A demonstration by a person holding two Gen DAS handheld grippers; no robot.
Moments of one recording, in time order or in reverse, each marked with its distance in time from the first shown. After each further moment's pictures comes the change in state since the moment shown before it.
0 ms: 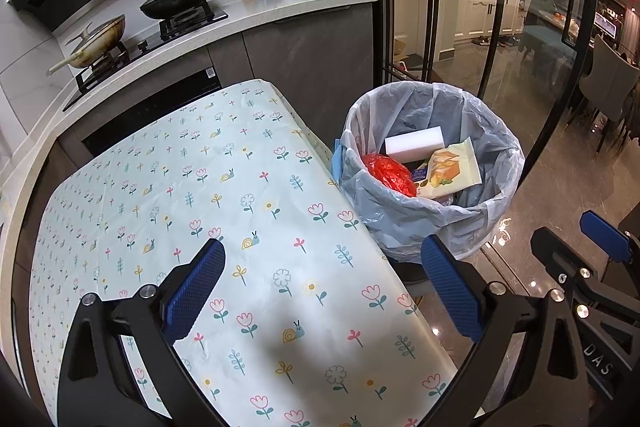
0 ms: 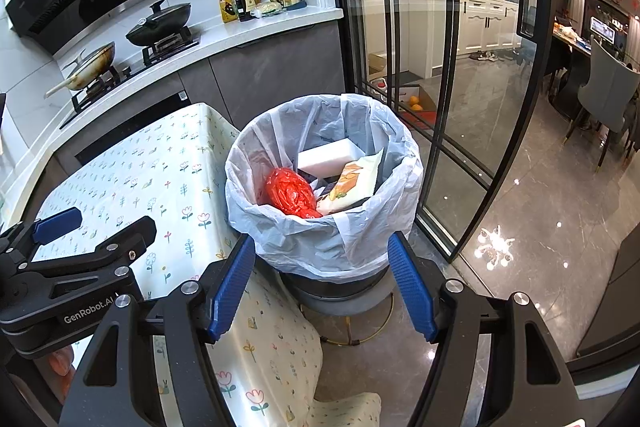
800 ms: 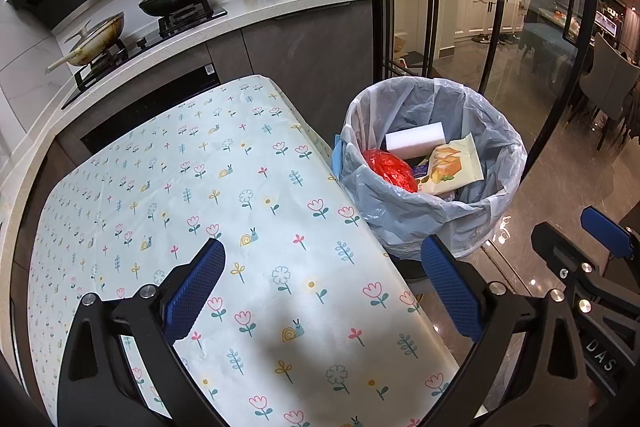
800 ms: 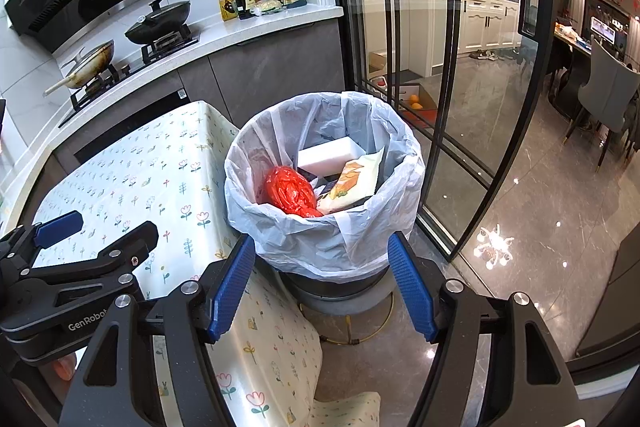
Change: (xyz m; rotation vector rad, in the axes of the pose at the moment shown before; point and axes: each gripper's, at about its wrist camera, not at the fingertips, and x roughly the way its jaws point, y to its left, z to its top) left arm 0.005 0.001 -0.003 -0.001 0.014 -0.004; right arm 0.002 0.002 0.000 0.000 0.006 -0.004
